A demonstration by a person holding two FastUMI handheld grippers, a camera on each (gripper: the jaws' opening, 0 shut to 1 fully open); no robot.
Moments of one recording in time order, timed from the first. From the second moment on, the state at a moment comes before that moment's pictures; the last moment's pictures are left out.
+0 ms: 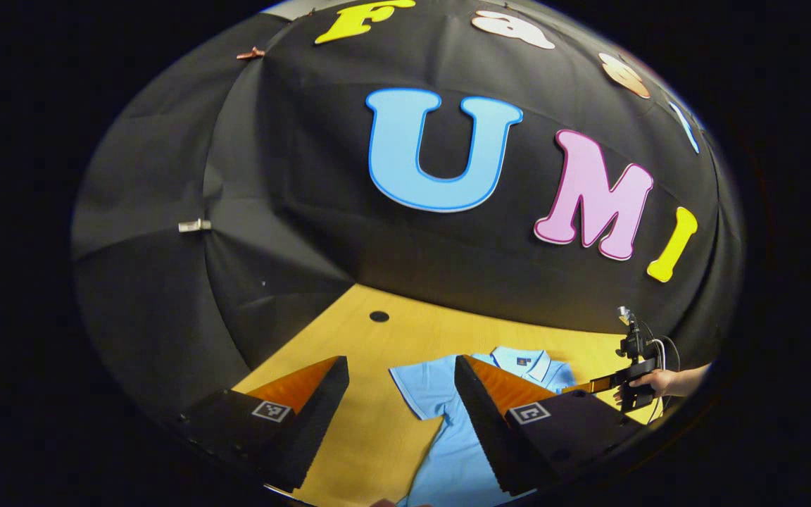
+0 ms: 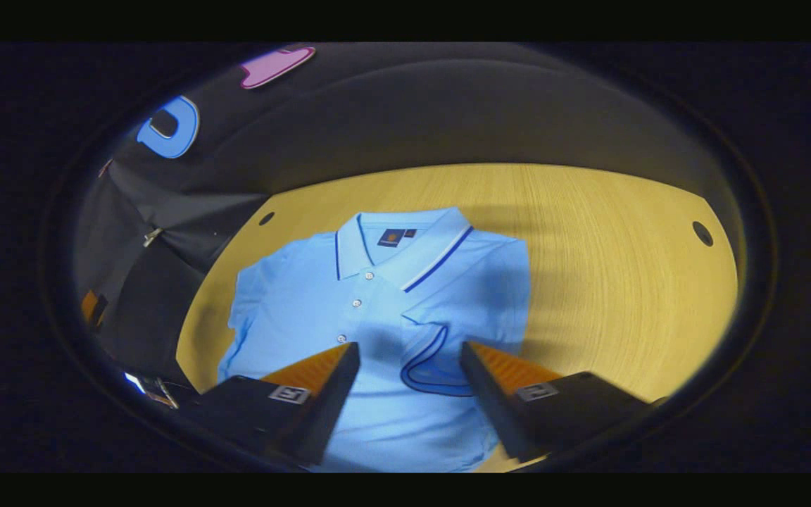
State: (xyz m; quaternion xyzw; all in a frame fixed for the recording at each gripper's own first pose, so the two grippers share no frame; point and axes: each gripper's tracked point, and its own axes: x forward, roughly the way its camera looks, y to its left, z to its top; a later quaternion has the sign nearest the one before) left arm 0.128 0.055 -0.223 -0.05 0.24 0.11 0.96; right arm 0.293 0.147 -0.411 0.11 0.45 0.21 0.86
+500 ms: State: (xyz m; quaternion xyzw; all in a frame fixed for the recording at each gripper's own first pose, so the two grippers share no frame) left arm 0.211 0.073 -0.314 -0.04 0.31 0.11 0.94; right arm 0.271 0.050 -0.335 0.14 0.38 0.14 0.90
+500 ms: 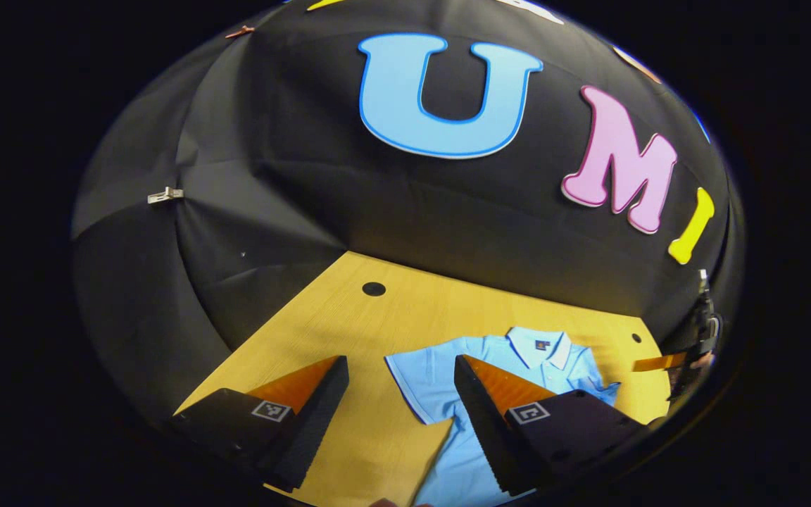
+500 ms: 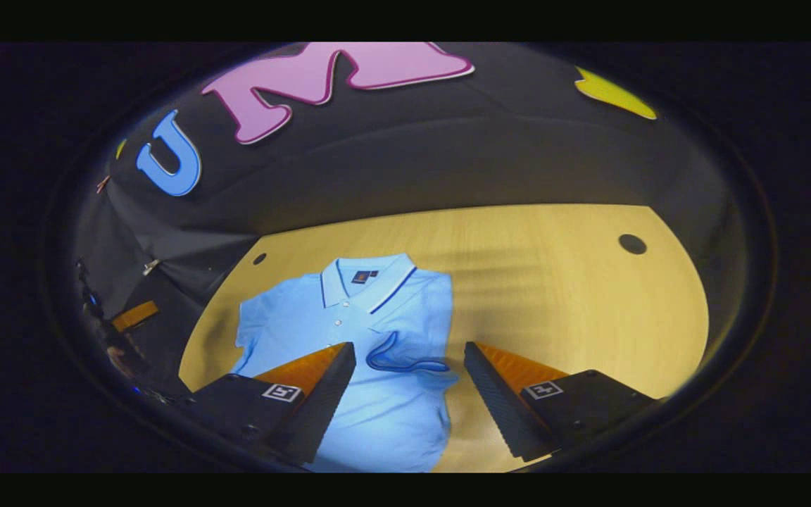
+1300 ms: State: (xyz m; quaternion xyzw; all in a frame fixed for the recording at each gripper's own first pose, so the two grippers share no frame) left arm 0.278 0.070 -0.503 -0.02 0.53 0.09 0.84; right arm 0.090 -0.125 -0.337 0.19 0.39 -0.04 0.90
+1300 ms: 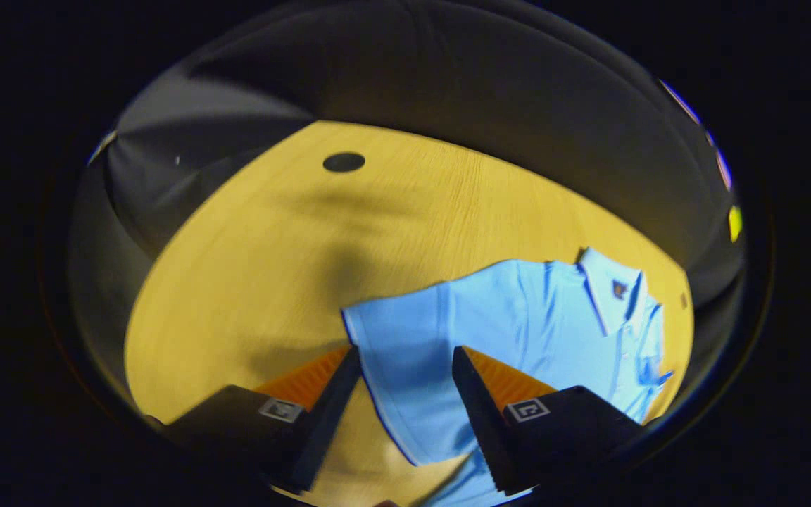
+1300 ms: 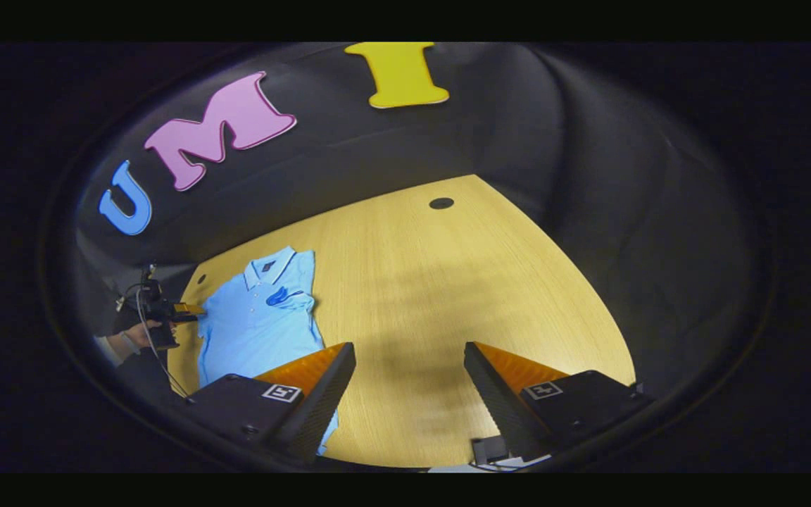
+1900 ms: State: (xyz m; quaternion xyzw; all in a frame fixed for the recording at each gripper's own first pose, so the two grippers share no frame) left arm 0.299 -0.004 -0.442 -0.03 0.50 -0.04 0.87; right arm 0.106 -0.099 -0.330 0.21 0.38 0.00 0.90
